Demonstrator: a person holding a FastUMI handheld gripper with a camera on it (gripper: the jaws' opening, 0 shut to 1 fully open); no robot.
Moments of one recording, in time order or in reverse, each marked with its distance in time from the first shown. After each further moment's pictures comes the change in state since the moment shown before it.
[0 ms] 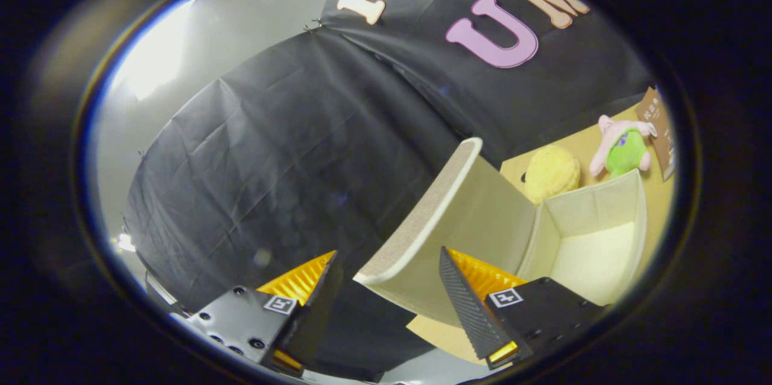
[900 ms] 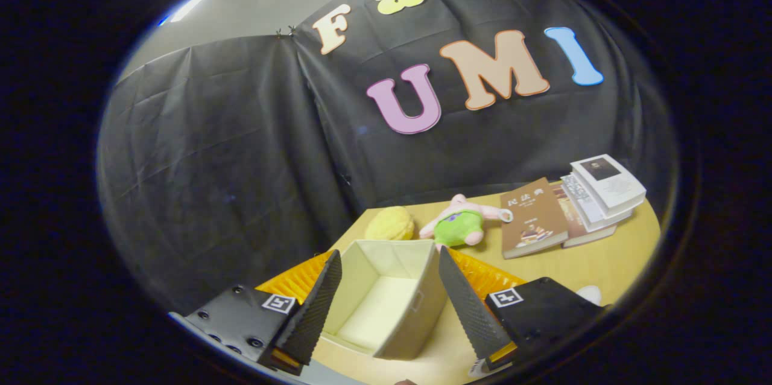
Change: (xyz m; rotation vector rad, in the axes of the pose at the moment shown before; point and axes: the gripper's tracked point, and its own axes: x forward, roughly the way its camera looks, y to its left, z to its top) arm -0.185 -0.193 0.082 -0.315 -0.187 -0.530
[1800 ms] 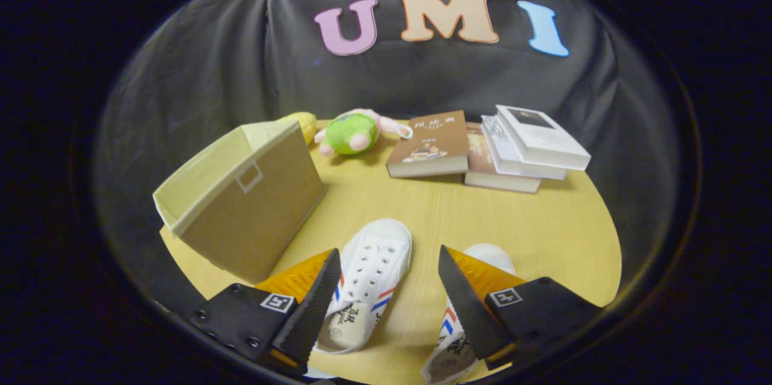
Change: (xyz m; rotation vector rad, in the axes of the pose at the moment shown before) arm -0.033 -0.186 -0.162 -0.199 0.365 -0.241
